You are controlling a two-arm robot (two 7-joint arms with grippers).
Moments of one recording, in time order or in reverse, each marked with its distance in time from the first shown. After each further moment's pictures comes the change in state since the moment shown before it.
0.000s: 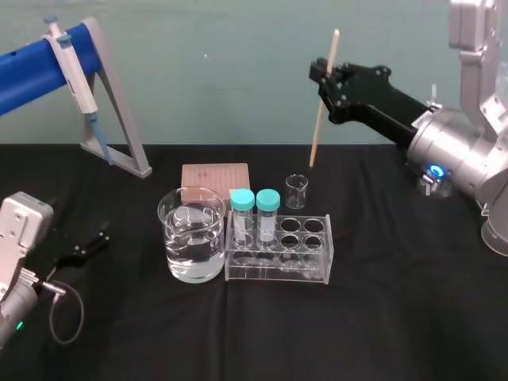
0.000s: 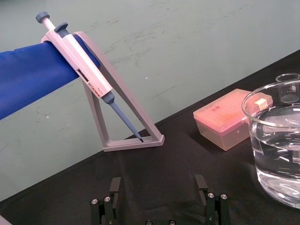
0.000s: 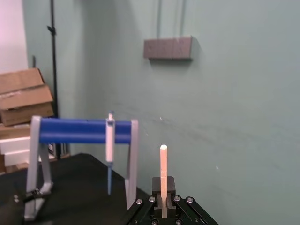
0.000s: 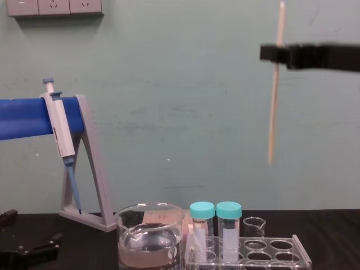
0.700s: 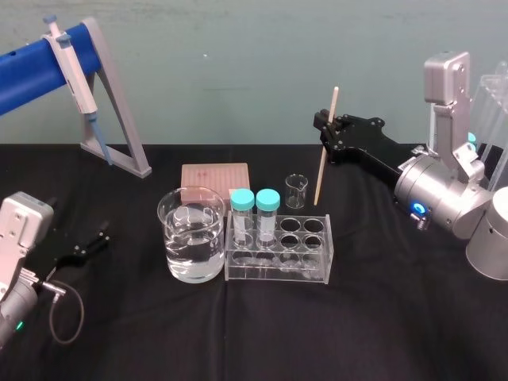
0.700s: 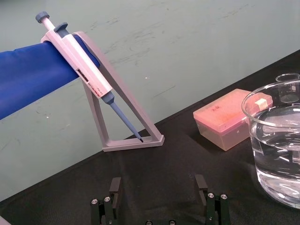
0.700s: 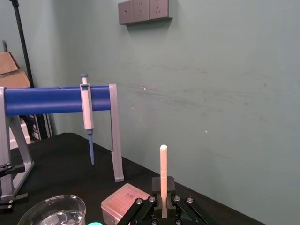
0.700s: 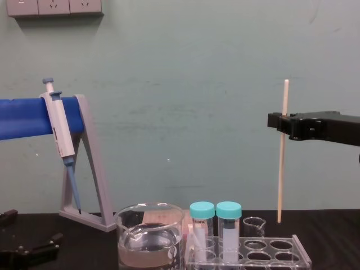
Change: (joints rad) left arm 0.000 0.000 0.000 0.000 0.000 0.000 0.000; right arm -0.033 -0.081 0.008 0.187 -0.061 -0.060 0.008
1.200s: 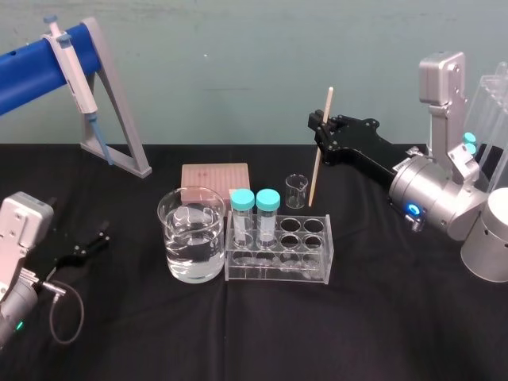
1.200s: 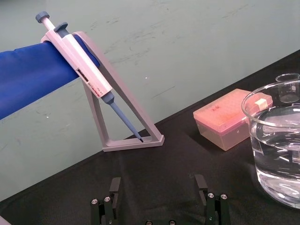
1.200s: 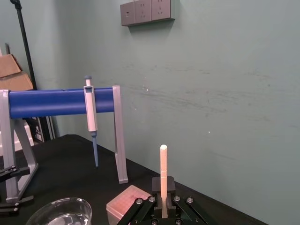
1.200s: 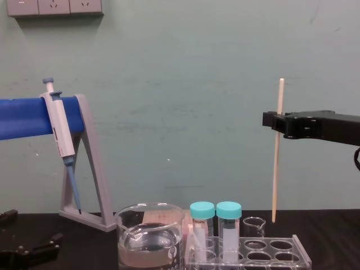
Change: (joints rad) left arm 0.000 0.000 0.000 0.000 0.000 0.000 0.000; right arm -0.009 -0.022 0.013 -0.014 -0.014 0.016 0.002
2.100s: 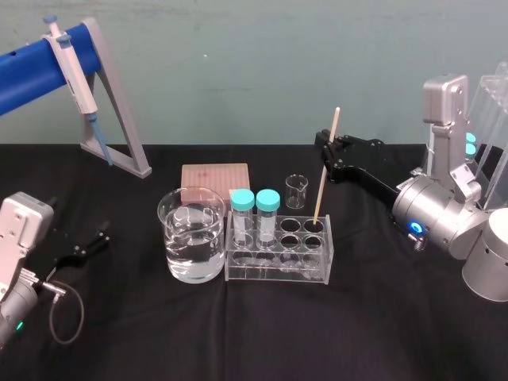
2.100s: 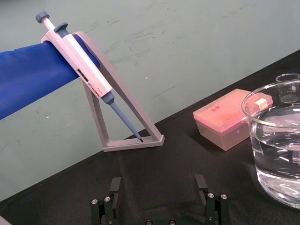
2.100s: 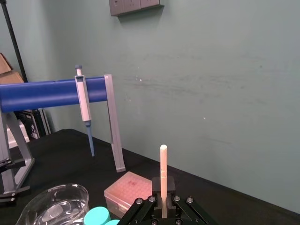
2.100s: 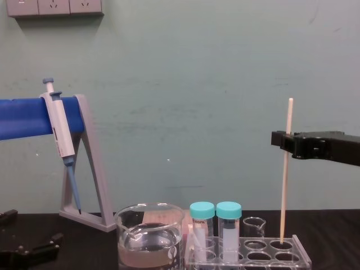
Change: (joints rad) left arm 0.000 0.000 0.000 0.000 0.000 0.000 0.000; right arm -0.056 -0.008 0.026 -0.003 0.005 0.006 -0.017
